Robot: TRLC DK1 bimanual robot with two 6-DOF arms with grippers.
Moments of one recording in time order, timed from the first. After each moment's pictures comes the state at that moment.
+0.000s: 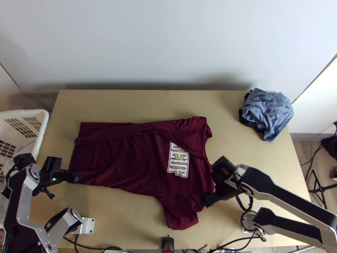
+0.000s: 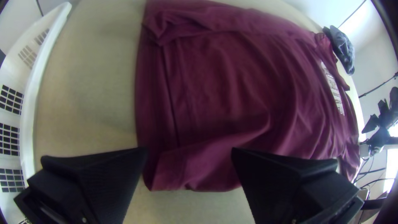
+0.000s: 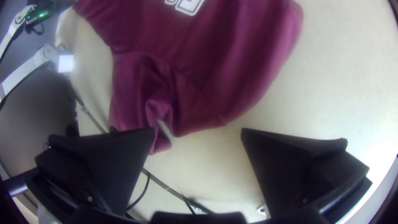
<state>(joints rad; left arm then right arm) 0.69 1.08 0.58 -0.76 0.43 0.73 0.85 1.10 0.72 -0.93 -0.34 0.49</state>
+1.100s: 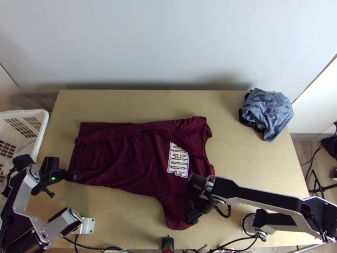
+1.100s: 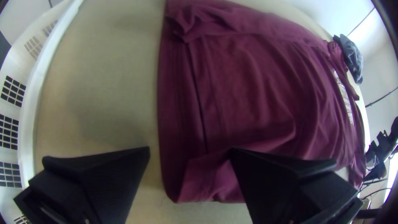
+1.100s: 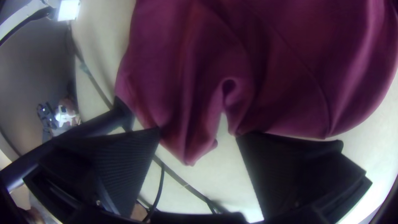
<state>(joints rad) 0.73 1.18 0.55 -0.60 0.43 0.72 1.14 1.40 0.74 -0.72 -0.46 0.56</state>
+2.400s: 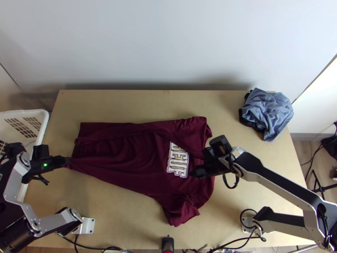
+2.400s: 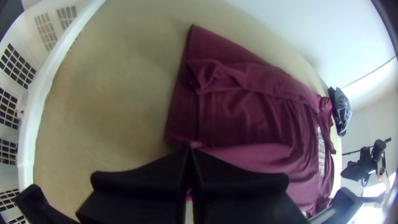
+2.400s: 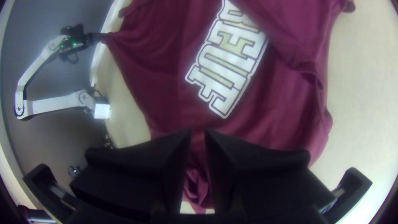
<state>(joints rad) 0.73 1.30 0.76 -0.68 0.53 0.44 0.68 1.31 0.80 -0.51 -0.50 0.45</state>
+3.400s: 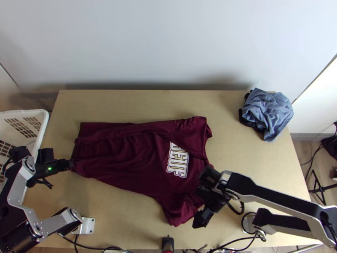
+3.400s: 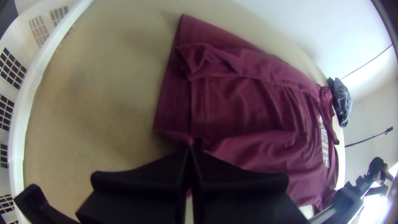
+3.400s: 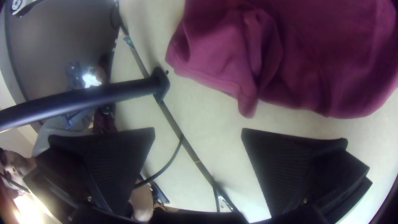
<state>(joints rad) 0.71 1.26 0.67 -0.62 0.54 0.47 1.01 1.25 0.69 -0.82 -0.69 0.27</state>
